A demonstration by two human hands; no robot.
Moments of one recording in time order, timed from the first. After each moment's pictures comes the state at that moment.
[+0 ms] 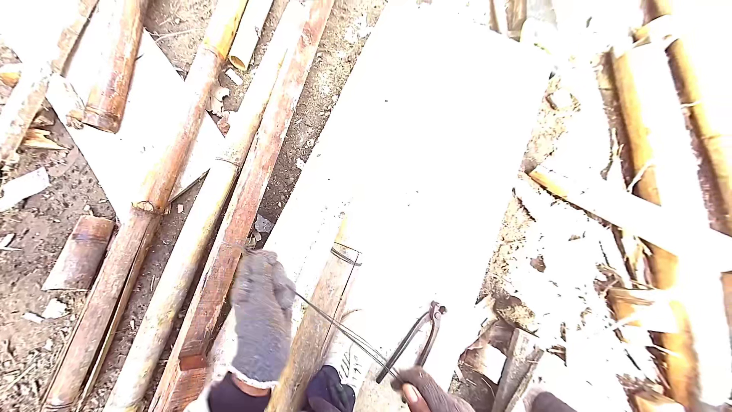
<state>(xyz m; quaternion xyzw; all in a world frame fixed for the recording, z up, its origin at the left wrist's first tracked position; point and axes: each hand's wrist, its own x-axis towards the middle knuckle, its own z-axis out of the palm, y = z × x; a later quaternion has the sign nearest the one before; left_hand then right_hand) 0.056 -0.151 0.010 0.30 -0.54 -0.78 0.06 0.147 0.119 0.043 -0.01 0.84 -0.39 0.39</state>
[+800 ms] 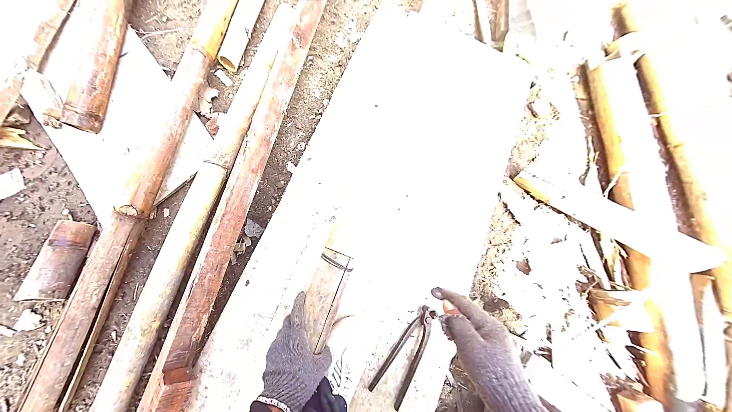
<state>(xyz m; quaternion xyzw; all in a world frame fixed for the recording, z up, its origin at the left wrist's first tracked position) 0.127 -0.115 -0.066 0.22 -0.87 -0.26 -0.36 0.069 0.170 -0.008 0.19 0.86 -0.45 0.16</state>
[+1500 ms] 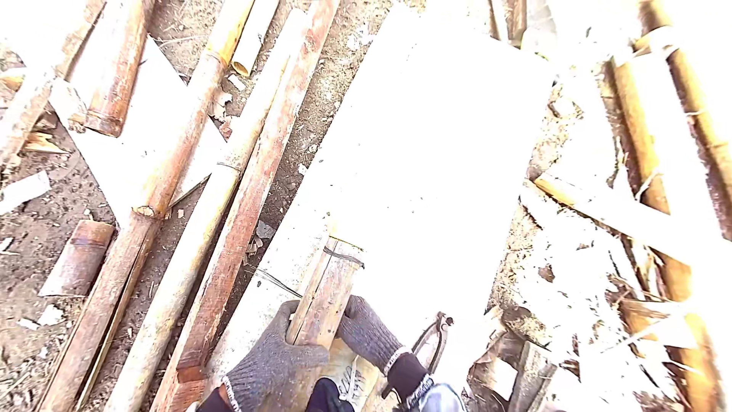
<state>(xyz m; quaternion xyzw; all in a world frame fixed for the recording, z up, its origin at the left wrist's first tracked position) 0.100 -0.187 -0.020 0.26 -0.59 -0.65 -0.39 0.050 0.020 -0.076 0.01 0.75 -0.51 0.43</state>
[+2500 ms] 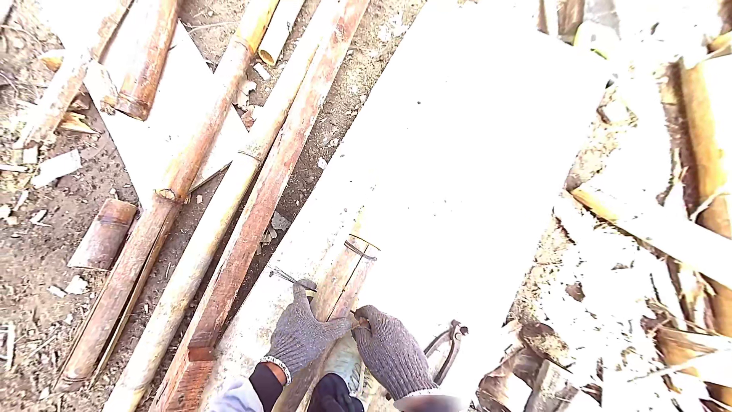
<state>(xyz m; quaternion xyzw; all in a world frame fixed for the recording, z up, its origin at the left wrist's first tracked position) 0.091 -0.153 -0.065 0.29 -0.80 -0.37 -0.37 0.064 0.027 -0.046 0.03 0.86 -0.17 0.48</state>
